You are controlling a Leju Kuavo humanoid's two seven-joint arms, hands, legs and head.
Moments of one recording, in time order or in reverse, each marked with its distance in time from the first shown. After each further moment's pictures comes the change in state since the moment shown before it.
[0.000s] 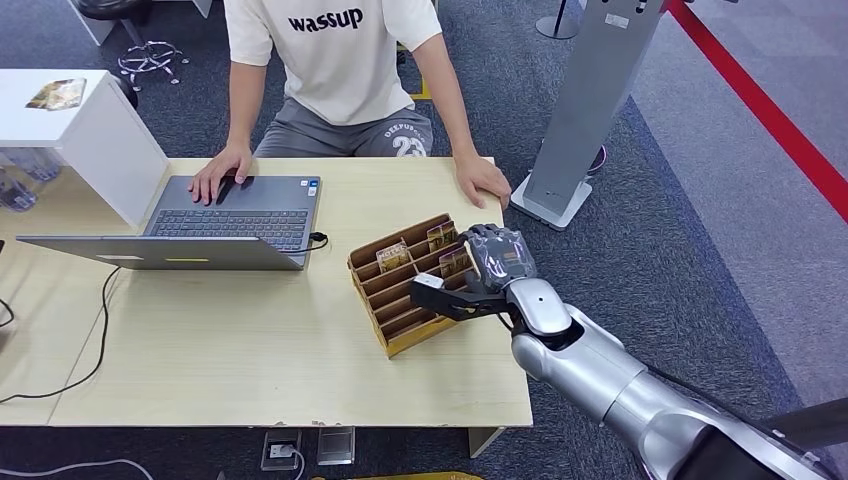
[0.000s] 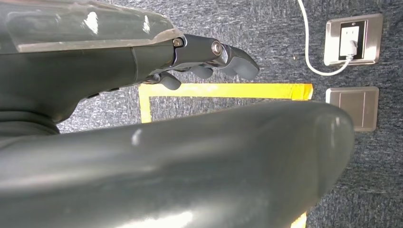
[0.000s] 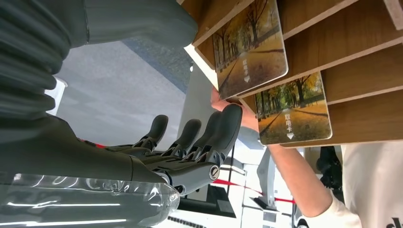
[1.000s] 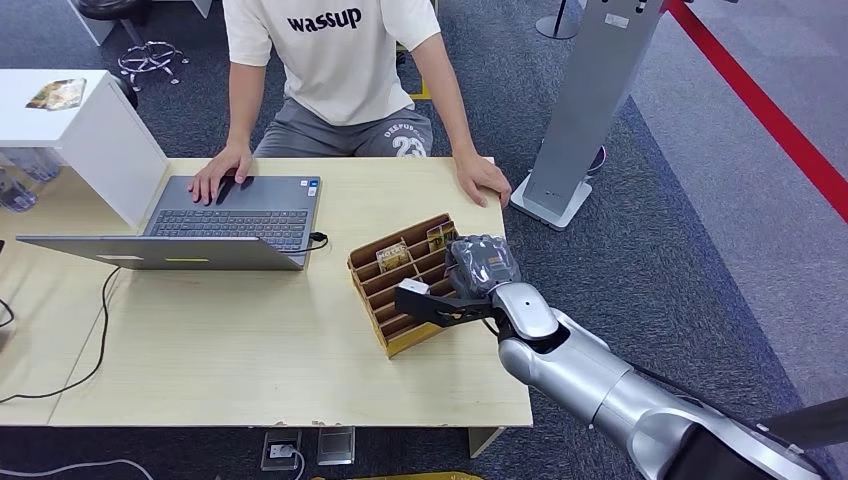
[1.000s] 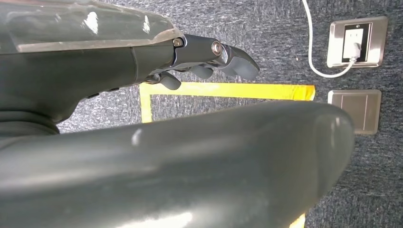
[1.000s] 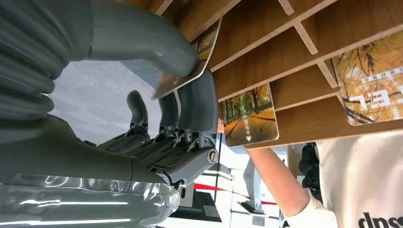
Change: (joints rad) left arm 0.017 0.010 0.009 -0.001 0.020 -0.005 -0.012; right arm -0.034 0.029 0.070 0.043 -0.049 -0.052 -0.006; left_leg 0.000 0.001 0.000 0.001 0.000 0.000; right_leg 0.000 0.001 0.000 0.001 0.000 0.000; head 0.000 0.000
